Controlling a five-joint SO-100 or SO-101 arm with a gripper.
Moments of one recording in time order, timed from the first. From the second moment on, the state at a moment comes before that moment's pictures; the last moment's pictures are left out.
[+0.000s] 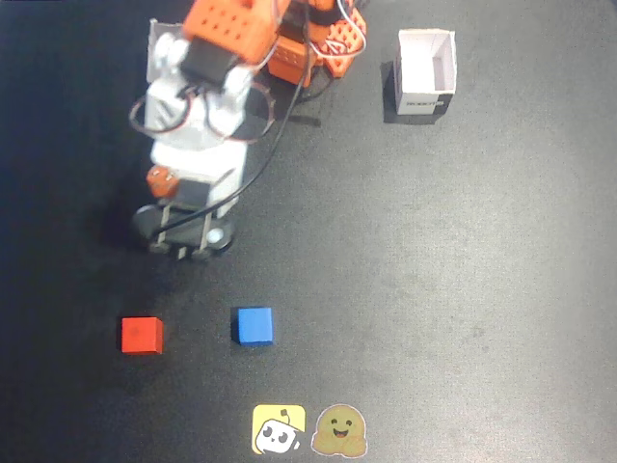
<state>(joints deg) 22.0 115.4 126.7 48.7 69.1</state>
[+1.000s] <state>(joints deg) 24.5 87.5 103.6 49.0 70.6</state>
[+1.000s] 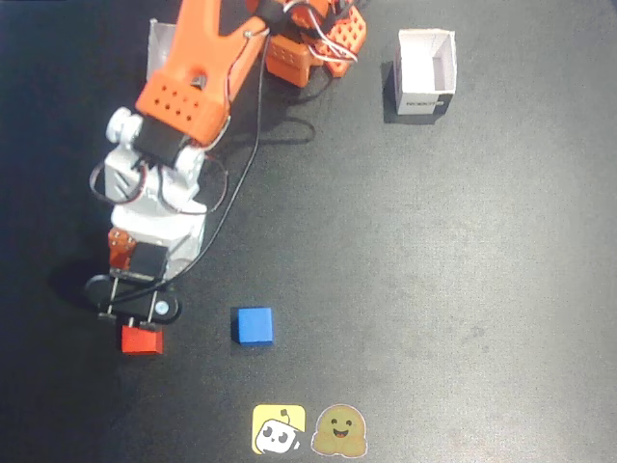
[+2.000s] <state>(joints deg) 24.3 68.5 81.5 58.6 70.1</state>
